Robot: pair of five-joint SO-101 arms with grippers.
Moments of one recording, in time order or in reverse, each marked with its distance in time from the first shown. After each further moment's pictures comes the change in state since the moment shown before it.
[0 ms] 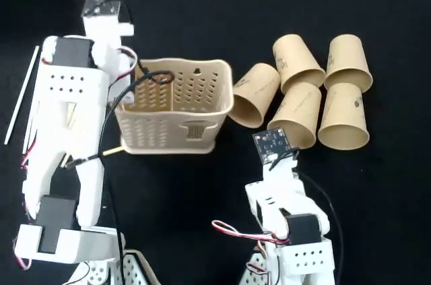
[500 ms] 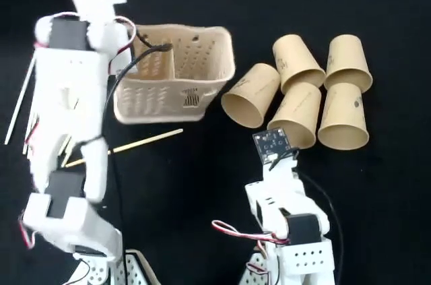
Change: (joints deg) left arm -0.4 11.9 -18.0 -0.8 5.6; right arm 0.0 0.0 0.0 0.0 0.0
